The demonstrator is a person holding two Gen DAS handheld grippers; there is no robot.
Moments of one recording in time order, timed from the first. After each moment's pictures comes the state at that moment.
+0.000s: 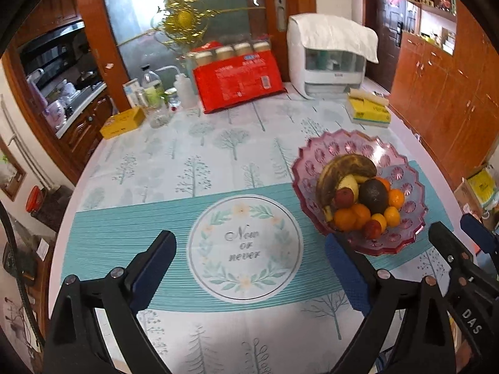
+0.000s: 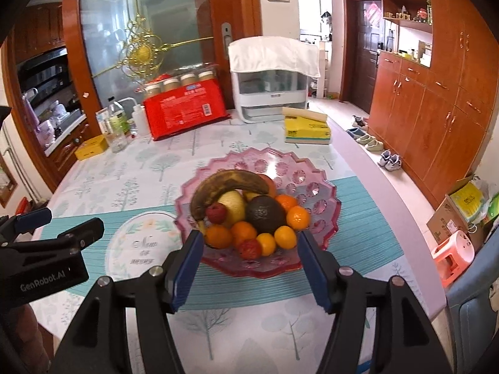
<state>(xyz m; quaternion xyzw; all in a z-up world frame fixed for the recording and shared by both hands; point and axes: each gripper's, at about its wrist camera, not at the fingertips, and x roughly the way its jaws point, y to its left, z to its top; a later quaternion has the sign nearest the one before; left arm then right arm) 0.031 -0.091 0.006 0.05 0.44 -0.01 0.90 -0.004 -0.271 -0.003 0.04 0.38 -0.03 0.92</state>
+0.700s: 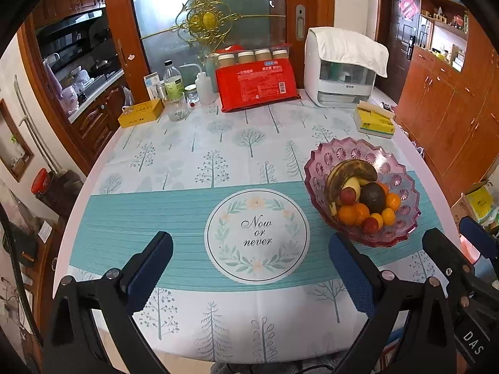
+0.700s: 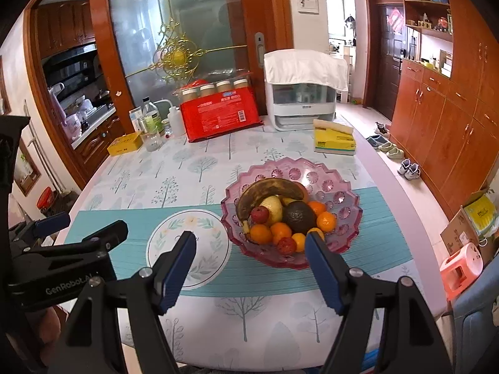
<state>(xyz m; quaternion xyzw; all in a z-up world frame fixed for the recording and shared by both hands) -0.004 -0.066 0.032 0.02 0.44 0.02 0.90 -0.029 -0.235 0.040 0.03 0.38 0.02 0.92</state>
